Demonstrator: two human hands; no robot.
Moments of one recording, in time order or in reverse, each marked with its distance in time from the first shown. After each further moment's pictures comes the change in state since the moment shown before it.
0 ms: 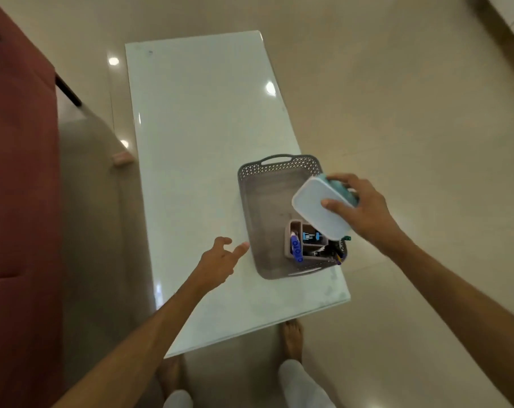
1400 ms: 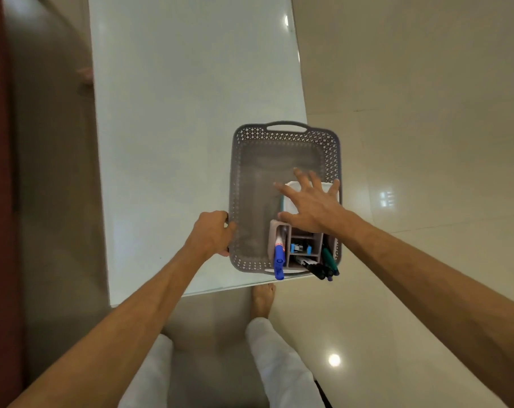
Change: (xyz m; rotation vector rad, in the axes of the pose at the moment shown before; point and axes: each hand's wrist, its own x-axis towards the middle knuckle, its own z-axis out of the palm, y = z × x) left_hand 0.065 -0.018 0.095 0.288 0.012 -0.023; right_hand 0.048 0.101 0.087 -0.901 -0.584 -0.159
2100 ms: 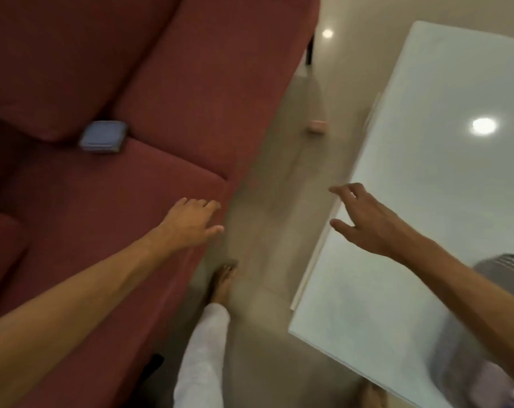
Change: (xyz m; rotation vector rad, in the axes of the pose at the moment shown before) left_hand -0.195 -0.380 -0.292 0.568 0.385 -0.243; right_hand 0.080 -0.392 -0.125 0.018 0.170 -0.588
